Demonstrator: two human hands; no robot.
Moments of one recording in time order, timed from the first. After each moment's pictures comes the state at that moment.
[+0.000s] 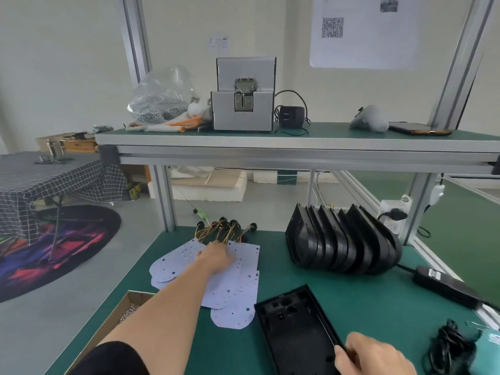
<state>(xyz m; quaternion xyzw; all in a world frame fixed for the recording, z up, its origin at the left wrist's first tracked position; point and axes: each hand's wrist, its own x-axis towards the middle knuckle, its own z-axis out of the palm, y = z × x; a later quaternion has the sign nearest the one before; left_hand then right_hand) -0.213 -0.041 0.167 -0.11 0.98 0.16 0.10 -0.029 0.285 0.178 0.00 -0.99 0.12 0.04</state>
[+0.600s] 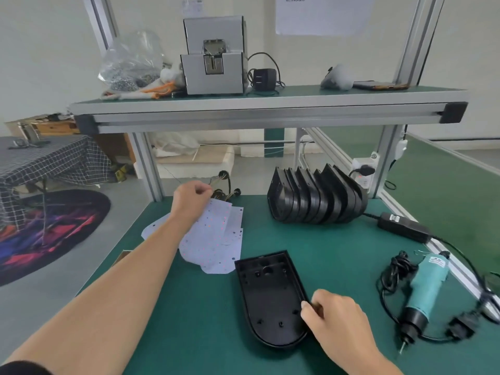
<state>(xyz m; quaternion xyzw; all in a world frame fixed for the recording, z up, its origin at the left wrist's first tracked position) -0.139 -0.018 0.236 -0.09 0.85 0.46 -0.23 0.015 0.293 0.141 0.04 -0.97 0.24 0.04</state>
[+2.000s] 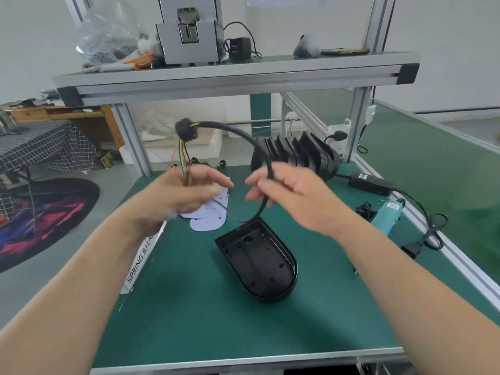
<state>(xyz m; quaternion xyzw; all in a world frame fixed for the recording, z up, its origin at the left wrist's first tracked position) 0.037 0.030 0.299 0.18 0.82 0.54 0.05 0.028 0.286 0.284 0.34 -0.79 0.51 0.05</state>
